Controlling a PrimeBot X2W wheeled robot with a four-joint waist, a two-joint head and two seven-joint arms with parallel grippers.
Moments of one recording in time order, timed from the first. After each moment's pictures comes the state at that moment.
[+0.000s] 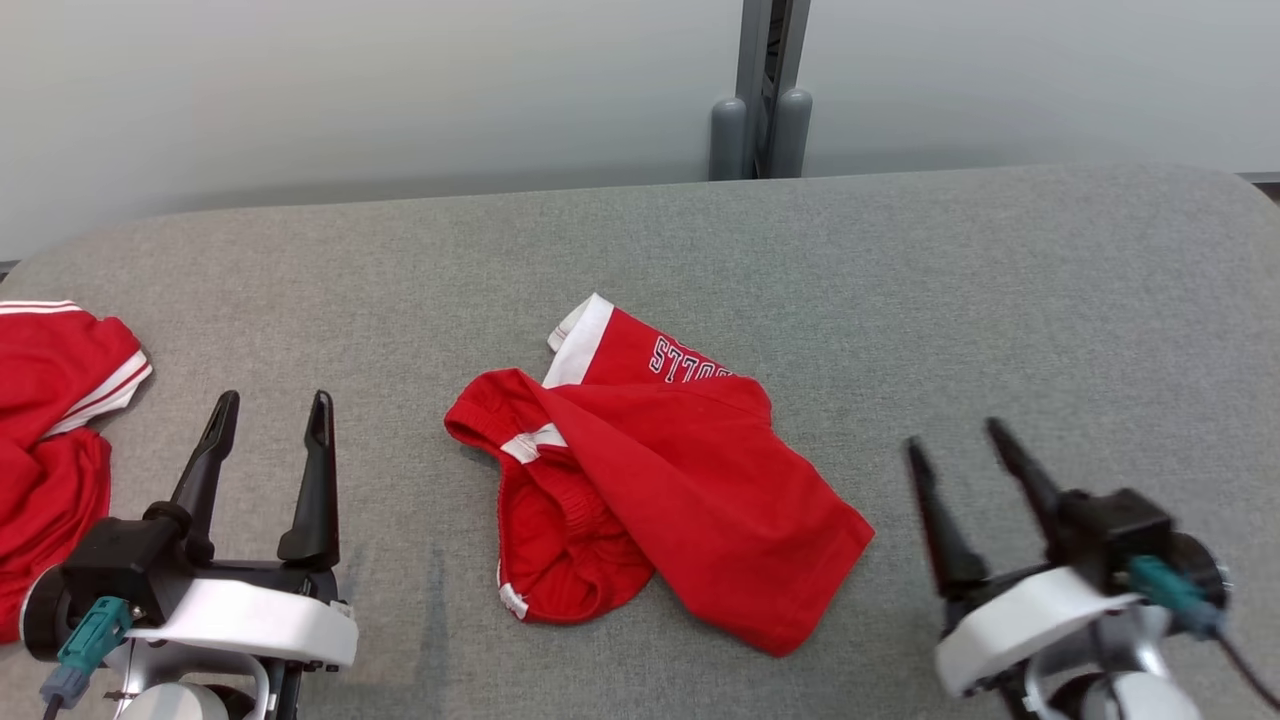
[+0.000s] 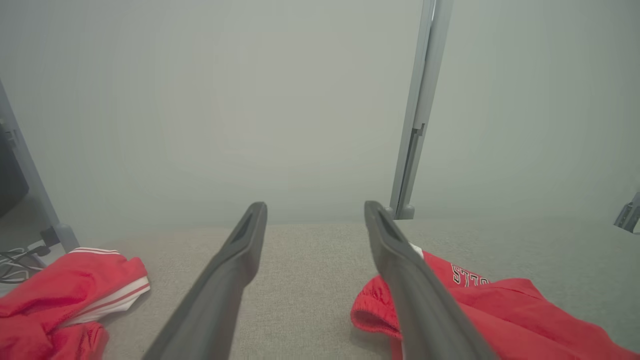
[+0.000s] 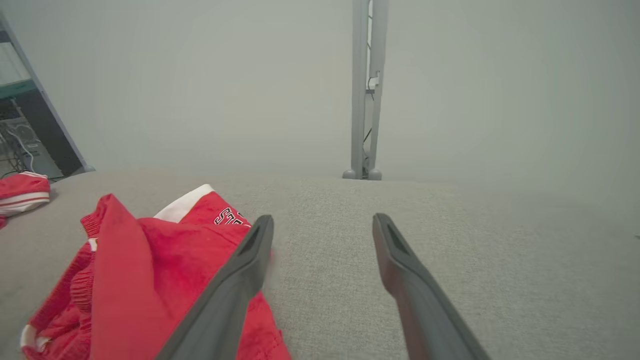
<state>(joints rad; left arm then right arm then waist) -0.07 0.40 -0.29 -0.11 -0.52 0.27 -0.17 -0.07 -0.05 0.12 0.00 0.14 0.13 0.00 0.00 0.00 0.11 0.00</state>
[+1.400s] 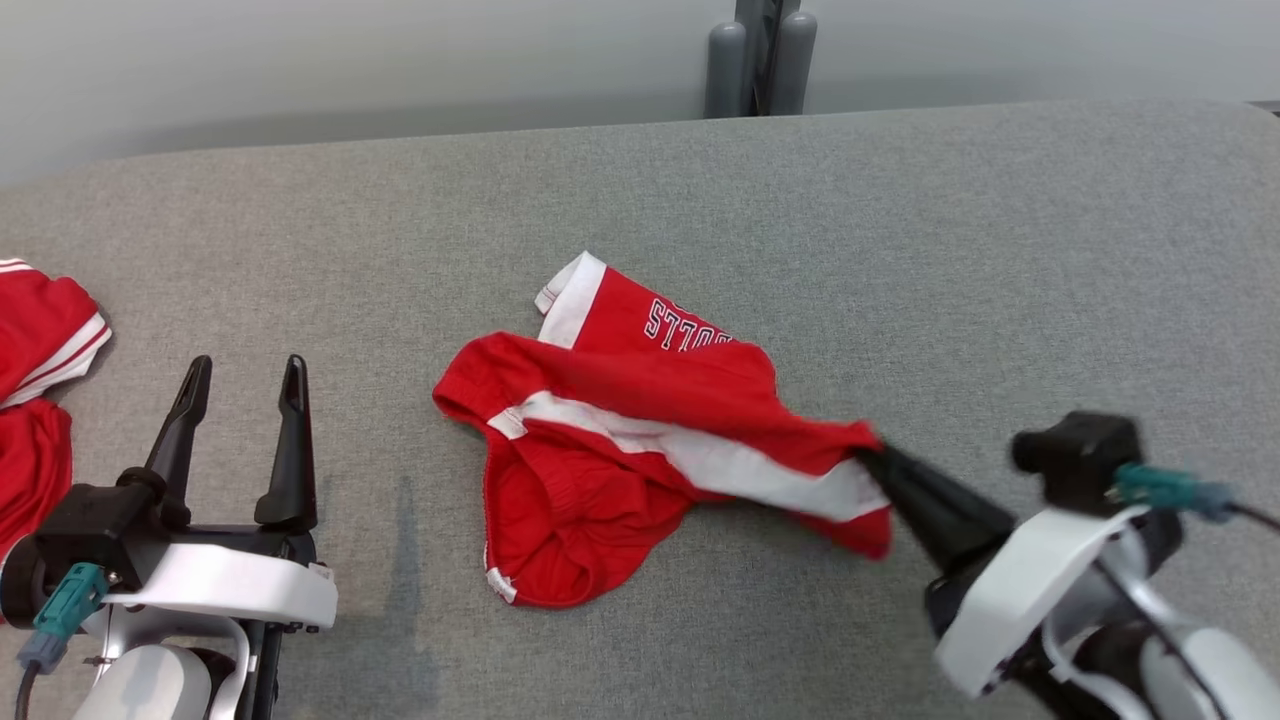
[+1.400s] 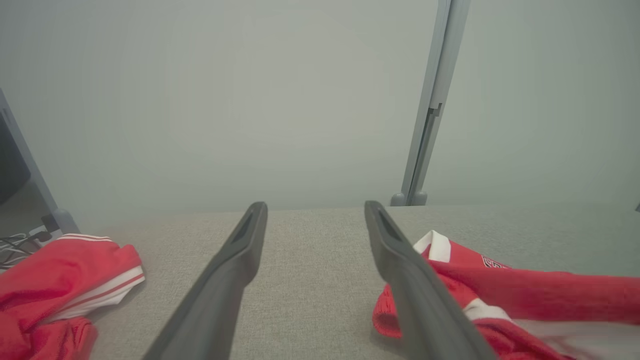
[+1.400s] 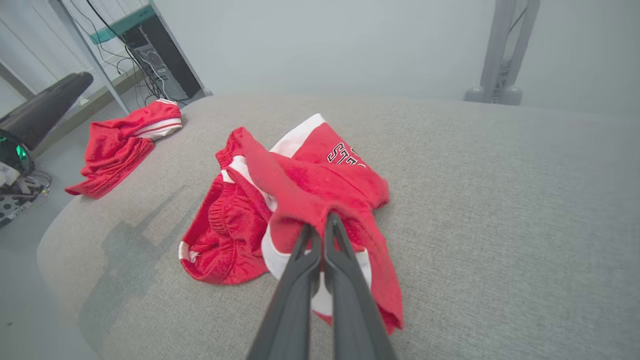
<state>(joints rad) -0.13 0.42 -0.29 -0.05 -0.54 0.26 -0.20 -0.15 -0.24 0.35 -0.22 0.51 0.13 0.40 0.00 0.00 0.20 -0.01</state>
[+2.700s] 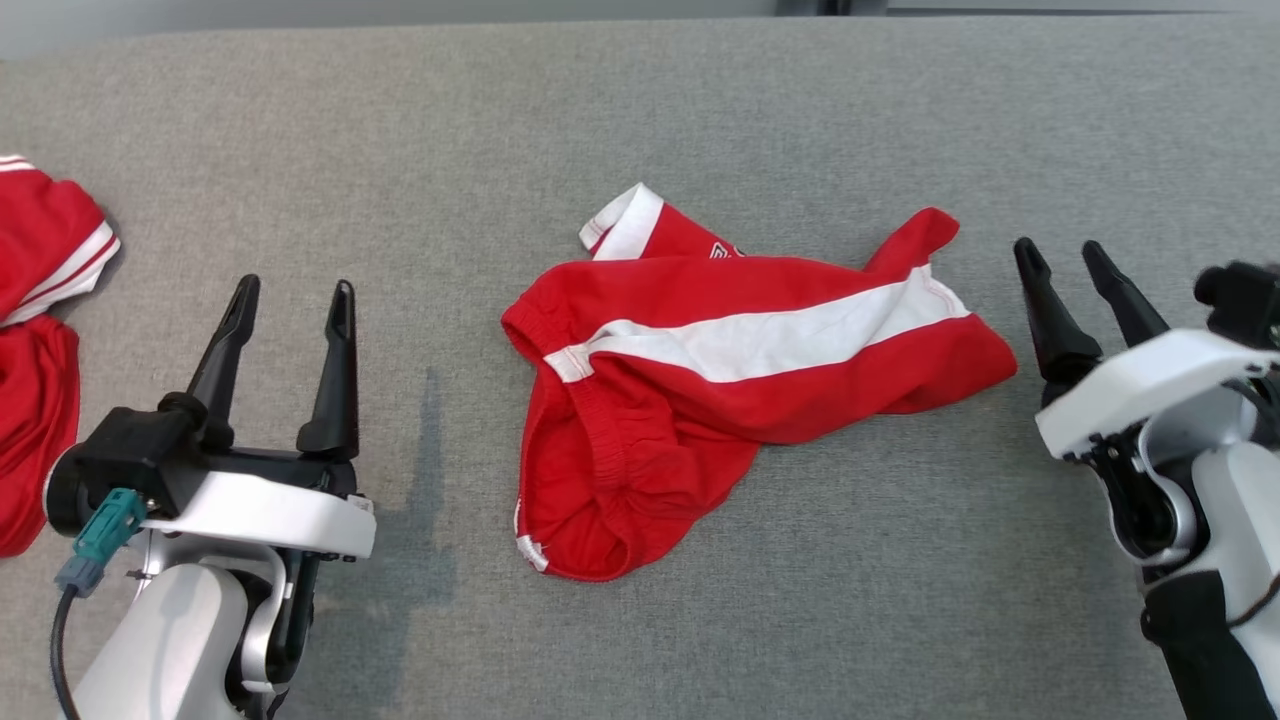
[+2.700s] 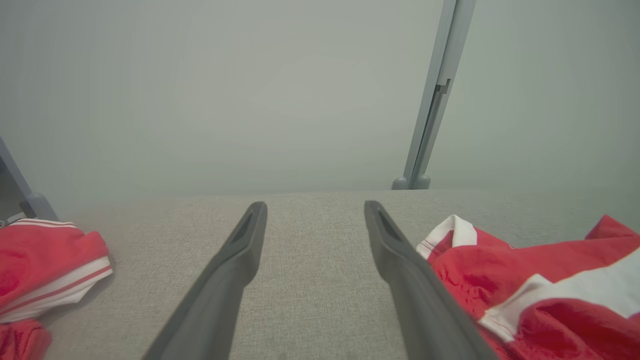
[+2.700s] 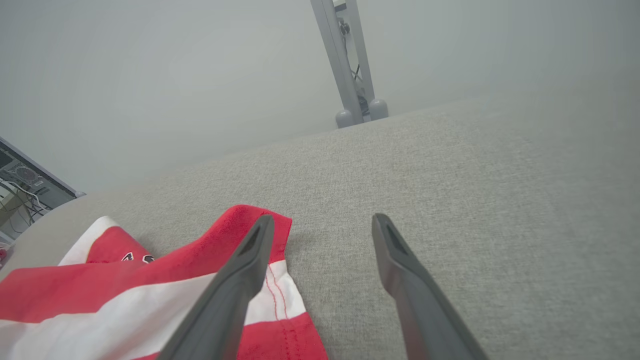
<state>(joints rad) -0.29 0.36 -0.34 0.06 -0.53 0.19 -0.24 -0.52 -0.21 0.16 0.43 0.59 0.13 0.01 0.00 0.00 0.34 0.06</state>
